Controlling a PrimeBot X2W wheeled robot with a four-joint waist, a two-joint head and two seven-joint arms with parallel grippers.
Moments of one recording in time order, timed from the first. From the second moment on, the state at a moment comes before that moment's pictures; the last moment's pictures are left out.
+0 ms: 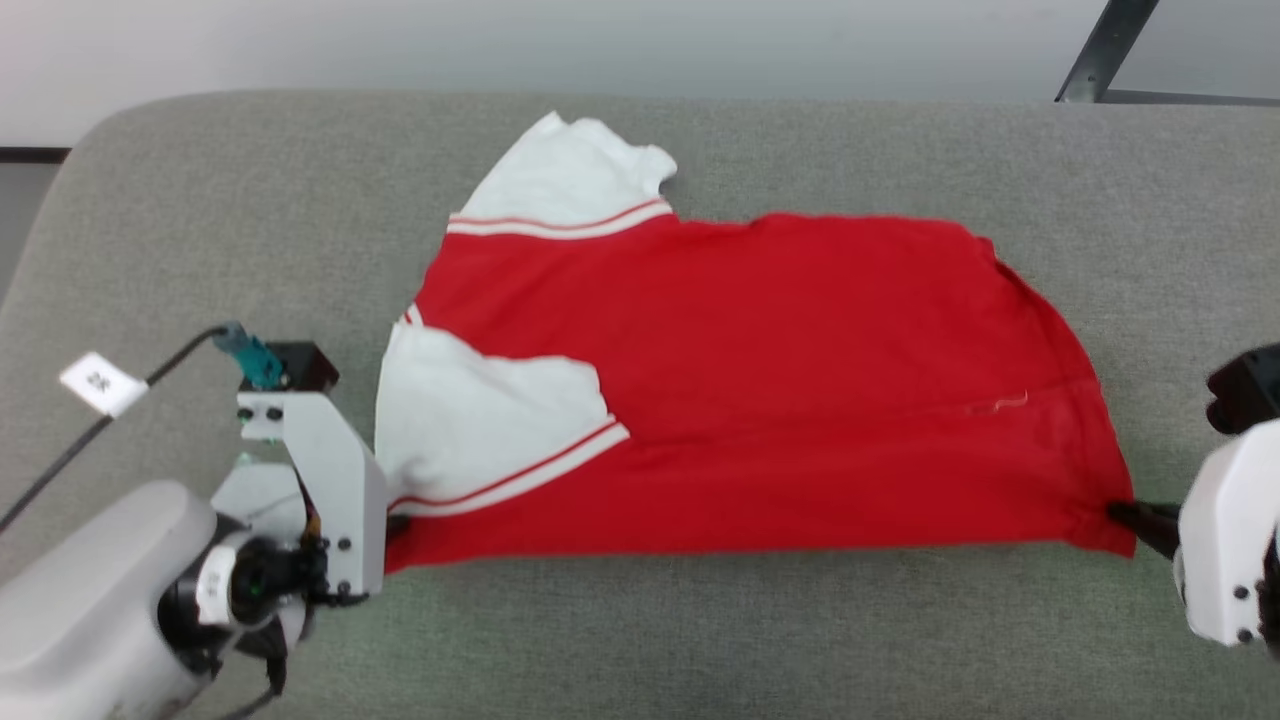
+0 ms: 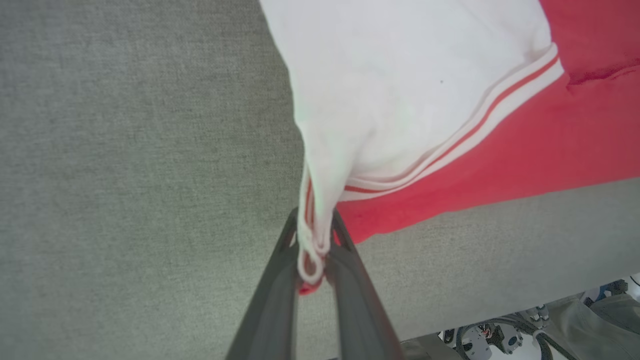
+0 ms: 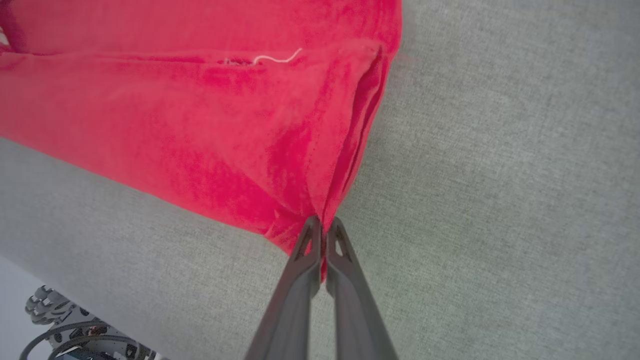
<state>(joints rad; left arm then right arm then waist) -0.69 0.82 -0.87 0.07 -1.27 0.37 0.73 -0.26 -0.48 0.05 -0.12 0.64 0.13 1.08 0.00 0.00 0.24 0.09</state>
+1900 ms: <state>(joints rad) -1.17 0.76 -0.77 0.39 -1.03 0.10 0.49 -0.17 -0.37 0.06 -0.22 0.25 0.13 -0.17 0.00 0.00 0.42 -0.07</state>
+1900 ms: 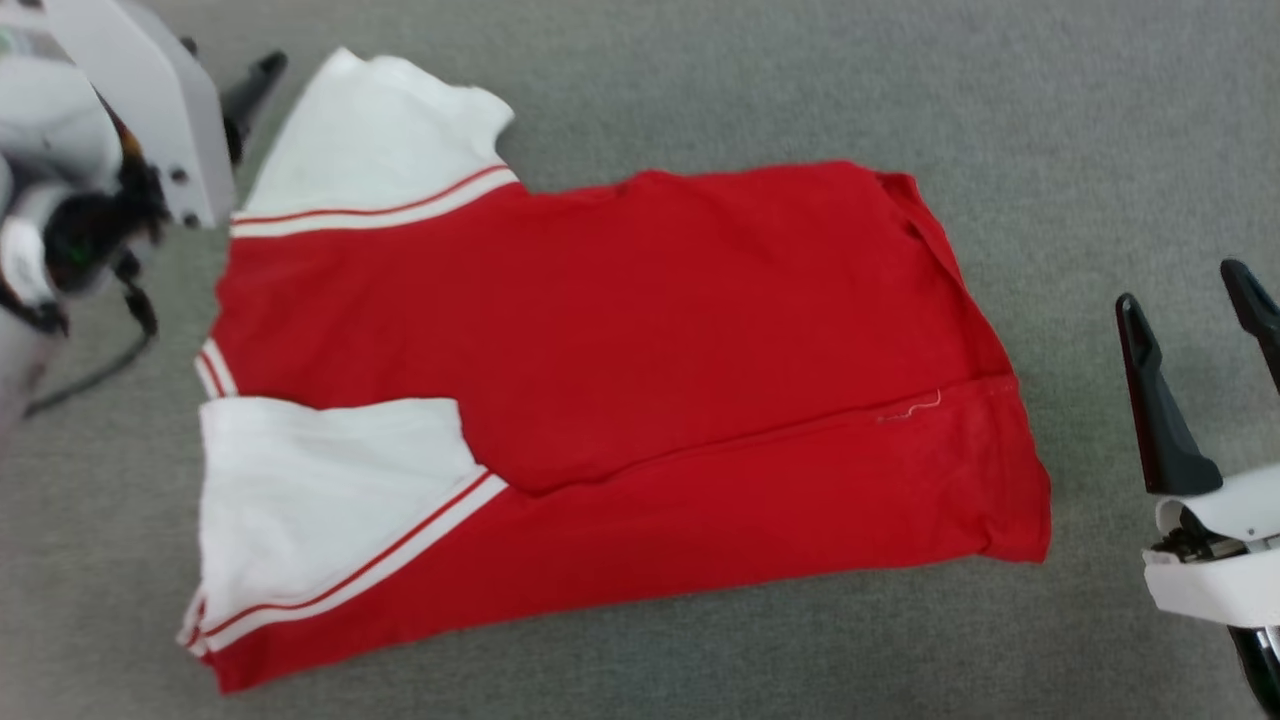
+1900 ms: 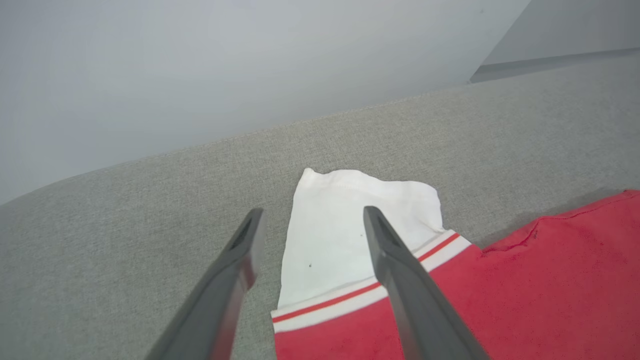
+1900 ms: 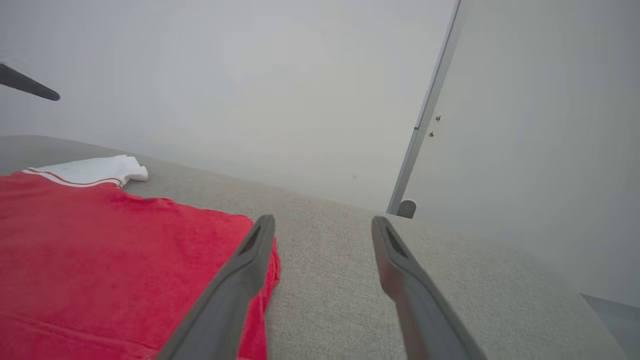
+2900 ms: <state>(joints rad) -1.56 0.61 -0.85 0.92 -1.01 -0.01 0.84 -0.21 -0.38 0.04 -0.24 0.29 0.13 -0.17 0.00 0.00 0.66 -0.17</state>
